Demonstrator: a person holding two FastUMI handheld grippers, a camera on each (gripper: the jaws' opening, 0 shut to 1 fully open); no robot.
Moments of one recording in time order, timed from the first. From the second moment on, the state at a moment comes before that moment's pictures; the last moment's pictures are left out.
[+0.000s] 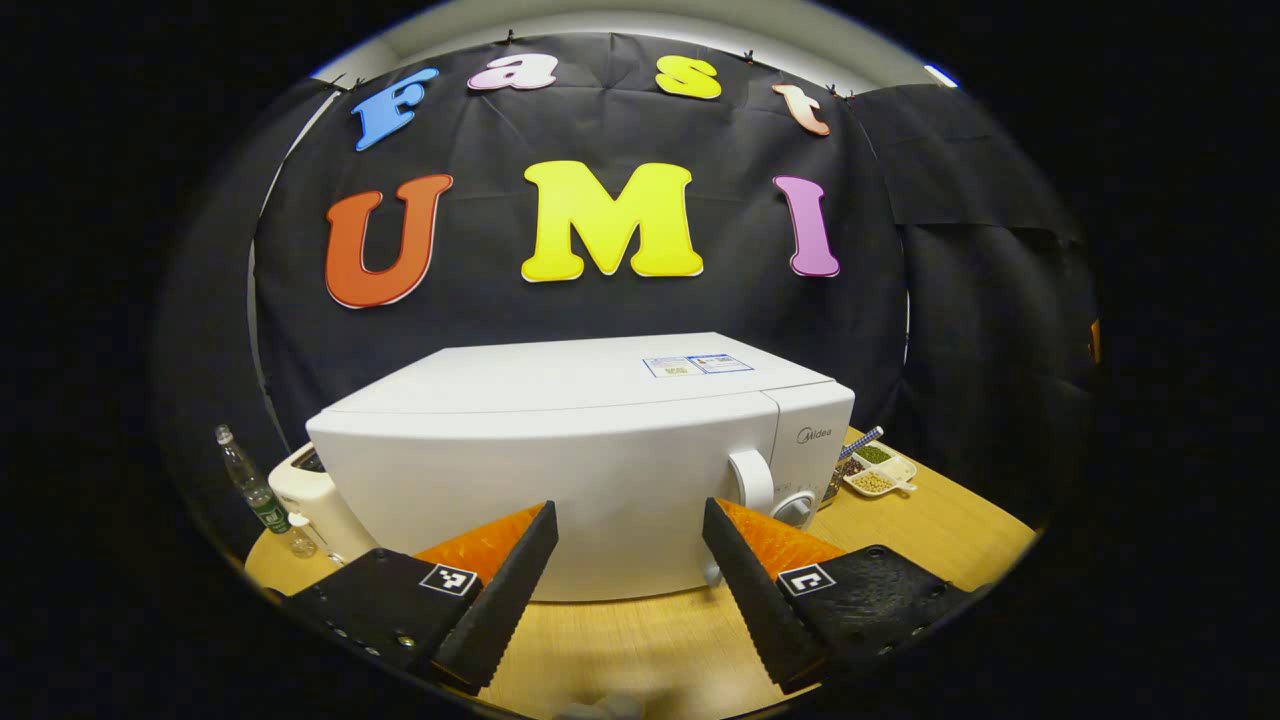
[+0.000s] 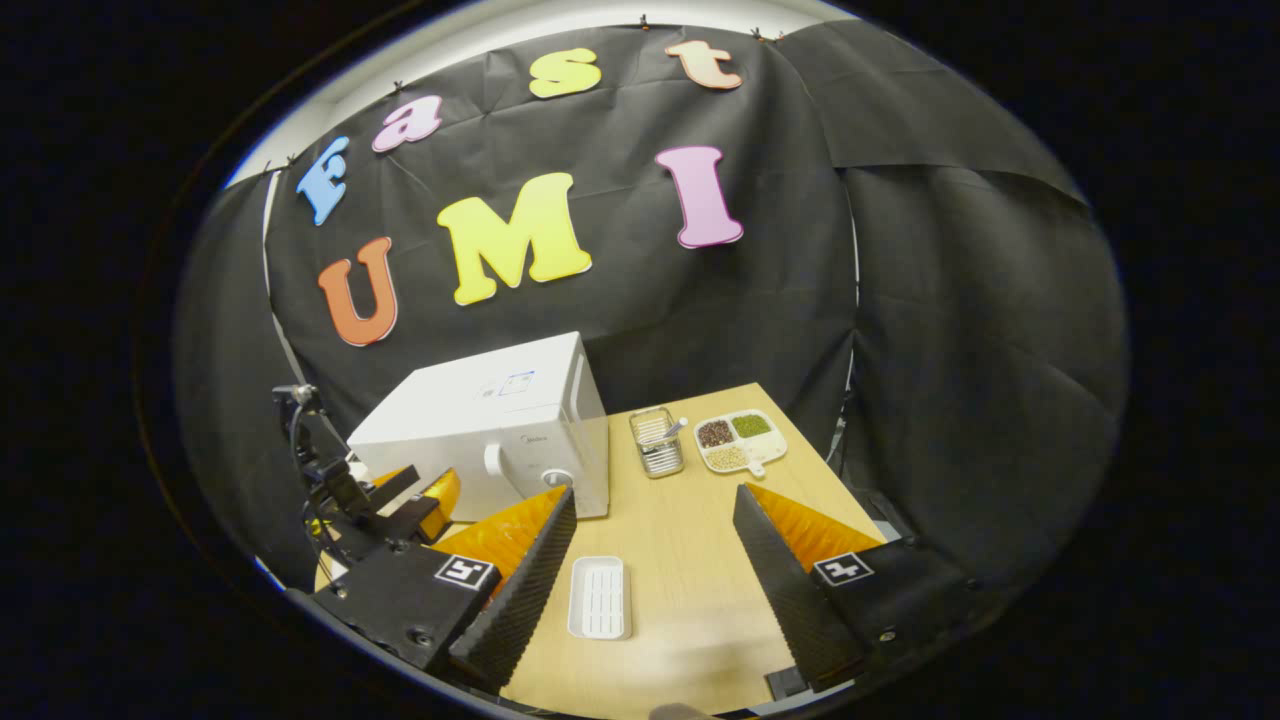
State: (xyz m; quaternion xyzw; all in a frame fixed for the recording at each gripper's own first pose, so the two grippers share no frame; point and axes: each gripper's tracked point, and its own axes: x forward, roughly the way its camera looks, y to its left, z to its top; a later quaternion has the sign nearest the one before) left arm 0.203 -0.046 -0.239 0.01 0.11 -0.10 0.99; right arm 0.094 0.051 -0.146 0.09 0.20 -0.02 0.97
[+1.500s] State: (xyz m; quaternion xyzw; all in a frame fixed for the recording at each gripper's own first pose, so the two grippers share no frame) left arm -0.016 0.037 -0.011 -0.01 0.02 0.02 1.00; right arm 0.007 0.089 0.008 0.01 0.01 0.05 1.00
